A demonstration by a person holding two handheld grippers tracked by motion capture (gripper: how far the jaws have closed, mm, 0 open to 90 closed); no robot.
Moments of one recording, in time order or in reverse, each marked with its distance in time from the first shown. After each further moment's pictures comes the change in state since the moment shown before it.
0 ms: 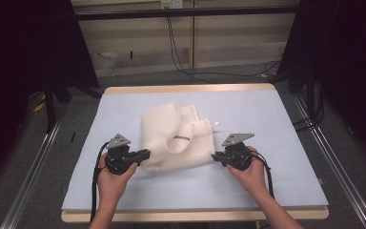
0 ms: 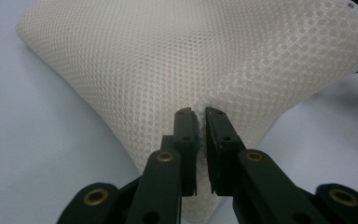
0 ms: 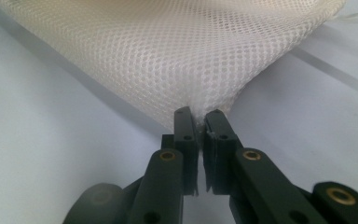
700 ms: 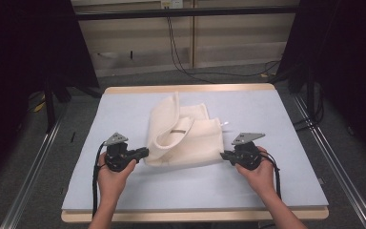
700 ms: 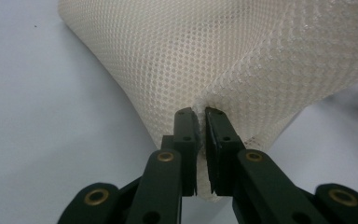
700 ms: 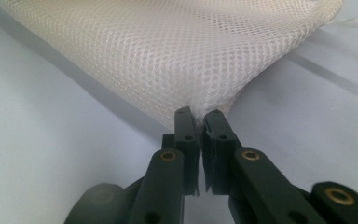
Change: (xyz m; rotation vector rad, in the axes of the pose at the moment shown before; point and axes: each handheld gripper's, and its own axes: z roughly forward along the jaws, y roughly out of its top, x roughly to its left) left arm 0.014 -0.002 0.008 -0.023 -0.005 -0.070; right arm -0.013 -0.011 -0.018 -0.001 -0.049 0.035
